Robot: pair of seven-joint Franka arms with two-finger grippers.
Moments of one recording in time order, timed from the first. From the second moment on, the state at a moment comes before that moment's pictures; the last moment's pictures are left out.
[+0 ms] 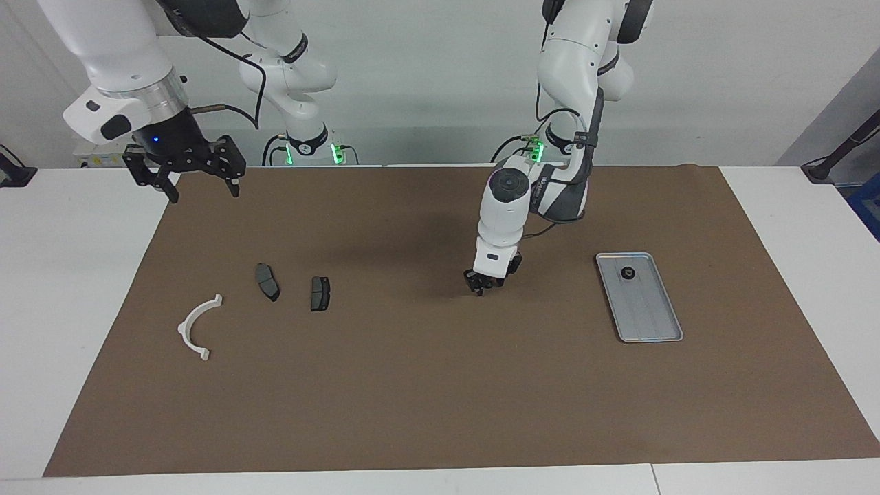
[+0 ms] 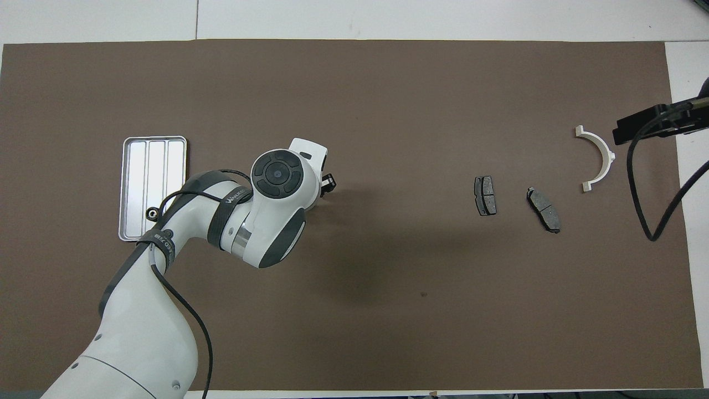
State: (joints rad) left arm -0.59 0.39 0.00 -1.92 0.02 2.34 -0.97; right arm 0.03 0.07 -0.03 -1.44 -0.01 1.54 -0.11
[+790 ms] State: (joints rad) left arm -0.59 0.37 0.01 -1.94 0.02 2.35 -0.99; right arm 0.03 -0.02 -0.04 -1.59 -0.01 1.56 -0.11
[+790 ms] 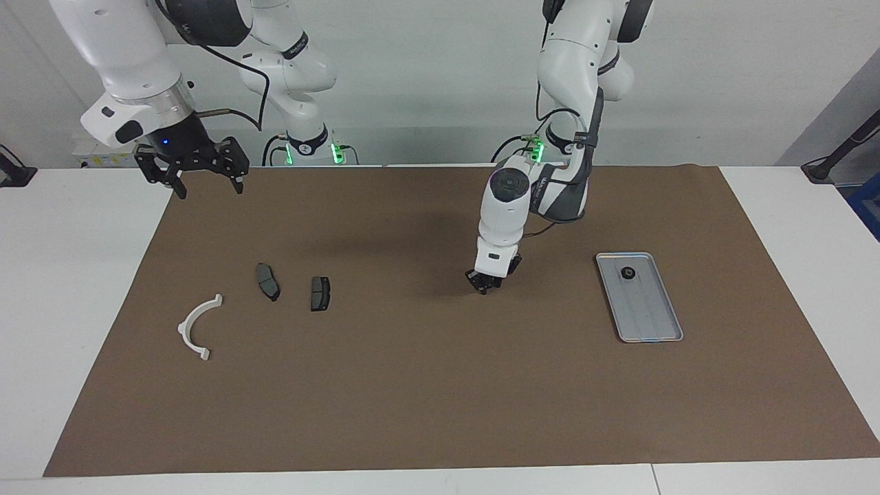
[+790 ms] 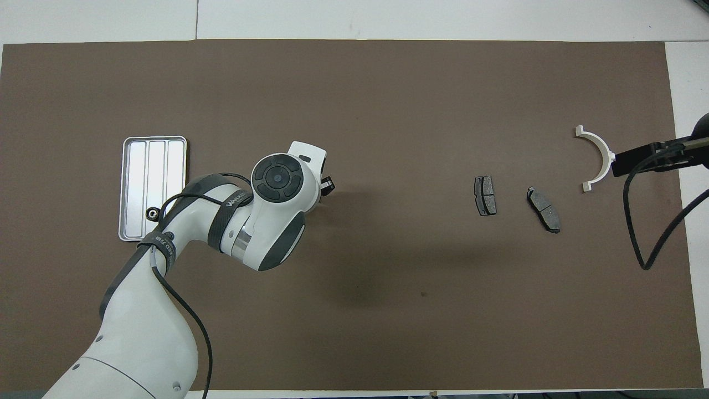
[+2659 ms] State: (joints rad) left arm -0.03 0.32 0.03 -2.00 0.03 2.37 -0.18; right arm 0.04 -0.04 -0.04 -1.60 -0.01 1.52 -0.03
